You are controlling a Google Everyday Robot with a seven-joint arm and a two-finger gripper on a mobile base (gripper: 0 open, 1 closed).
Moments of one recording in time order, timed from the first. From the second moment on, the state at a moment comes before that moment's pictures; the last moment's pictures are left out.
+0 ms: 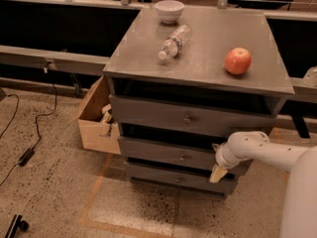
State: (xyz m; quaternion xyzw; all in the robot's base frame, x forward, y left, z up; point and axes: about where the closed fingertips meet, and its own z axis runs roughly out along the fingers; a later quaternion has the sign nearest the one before) arm 0.620 -0.249 0.419 -0.63 0.75 -0.02 0.19
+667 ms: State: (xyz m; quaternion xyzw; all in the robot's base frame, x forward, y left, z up) arm 0.600 -0.252 0.424 -0.64 0.75 0.01 0.17
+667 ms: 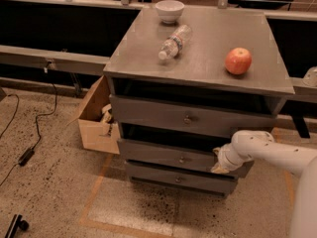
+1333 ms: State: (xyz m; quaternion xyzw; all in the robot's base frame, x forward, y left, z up) arm 0.578 -0.244 0.440 -0.65 0.74 0.03 0.17
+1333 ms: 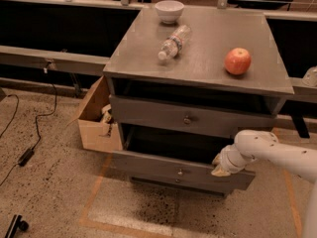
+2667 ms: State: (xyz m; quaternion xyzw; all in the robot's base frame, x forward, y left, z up) arm 0.551 -0.215 0.451 -0.65 0.74 0.07 0.17
